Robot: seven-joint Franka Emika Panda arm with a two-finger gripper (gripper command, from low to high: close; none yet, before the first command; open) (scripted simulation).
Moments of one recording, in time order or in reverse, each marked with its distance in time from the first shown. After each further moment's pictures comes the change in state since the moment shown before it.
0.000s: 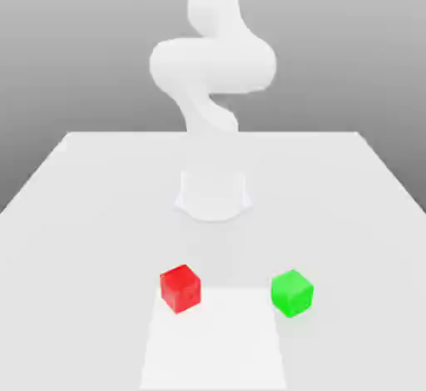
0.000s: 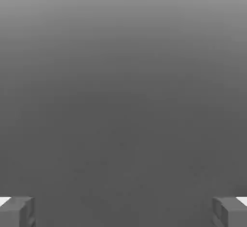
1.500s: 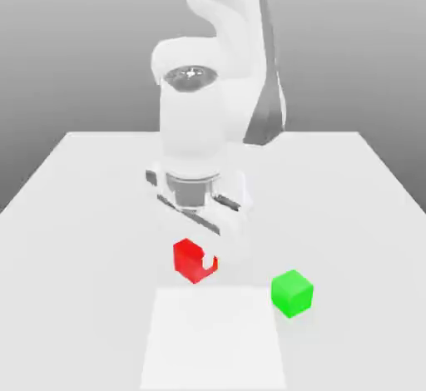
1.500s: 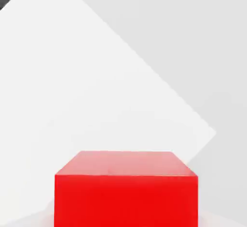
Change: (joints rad) arm -0.054 0.594 0.099 -0.549 0.041 0.425 0.490
